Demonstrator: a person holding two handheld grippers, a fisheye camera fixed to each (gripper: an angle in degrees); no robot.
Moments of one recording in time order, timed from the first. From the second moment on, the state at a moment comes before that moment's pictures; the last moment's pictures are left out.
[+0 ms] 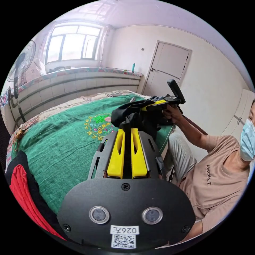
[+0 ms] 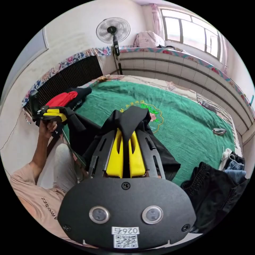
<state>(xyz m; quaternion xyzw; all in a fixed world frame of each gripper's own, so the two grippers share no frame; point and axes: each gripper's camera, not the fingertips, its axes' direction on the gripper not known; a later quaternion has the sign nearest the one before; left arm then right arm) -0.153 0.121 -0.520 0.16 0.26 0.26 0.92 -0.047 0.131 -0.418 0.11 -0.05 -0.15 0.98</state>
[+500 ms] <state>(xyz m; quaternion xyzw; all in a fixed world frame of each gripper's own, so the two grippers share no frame) -0.108 0.300 -0.899 0.48 0.12 0.31 0.81 -0.065 0.382 -0.770 0.52 0.03 -0.18 0.83</state>
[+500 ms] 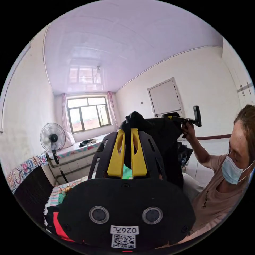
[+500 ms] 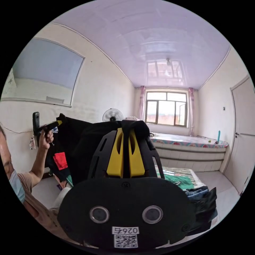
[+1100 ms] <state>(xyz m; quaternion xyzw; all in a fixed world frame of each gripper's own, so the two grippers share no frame) -0.104 0.291 -1.008 0.52 0.09 0.27 0.81 -0.103 0.451 -0.851 0.63 0.10 -0.22 0.74</state>
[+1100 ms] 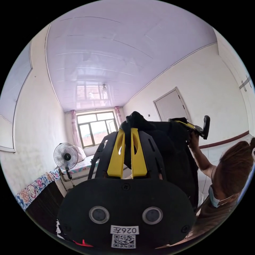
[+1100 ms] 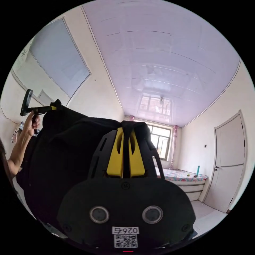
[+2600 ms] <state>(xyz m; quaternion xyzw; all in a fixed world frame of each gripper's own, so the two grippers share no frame) 0.007 -0.239 -0.204 0.00 0.21 0.26 0.94 0.183 0.139 -0.423 0.21 0.04 0.01 0.98</state>
